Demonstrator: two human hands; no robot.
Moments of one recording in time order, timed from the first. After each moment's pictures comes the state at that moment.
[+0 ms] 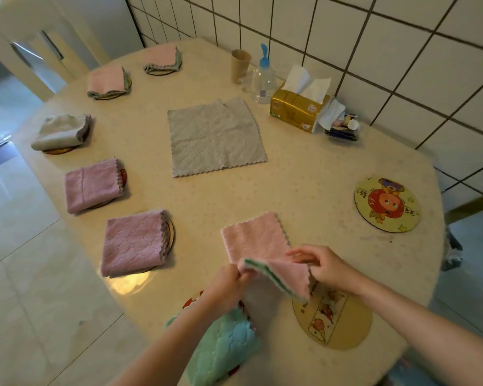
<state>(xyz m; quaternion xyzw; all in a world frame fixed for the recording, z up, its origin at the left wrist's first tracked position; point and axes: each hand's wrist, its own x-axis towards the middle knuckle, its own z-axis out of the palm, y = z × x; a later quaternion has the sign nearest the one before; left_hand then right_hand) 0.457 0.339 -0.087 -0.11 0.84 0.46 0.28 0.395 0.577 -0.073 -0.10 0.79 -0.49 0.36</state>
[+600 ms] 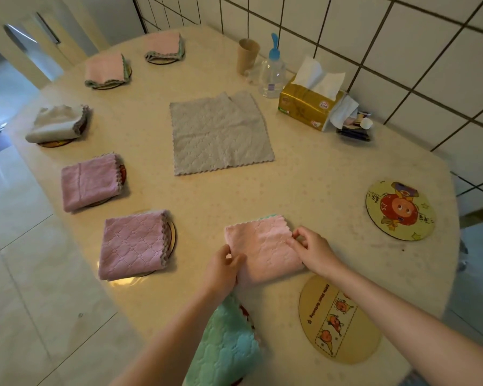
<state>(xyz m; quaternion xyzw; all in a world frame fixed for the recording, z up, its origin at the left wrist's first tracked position) 0.426 0.325 -0.103 -0.28 0.74 0.58 0.20 0.358 0.535 -0.100 -0.01 0.89 -0.39 0.25</state>
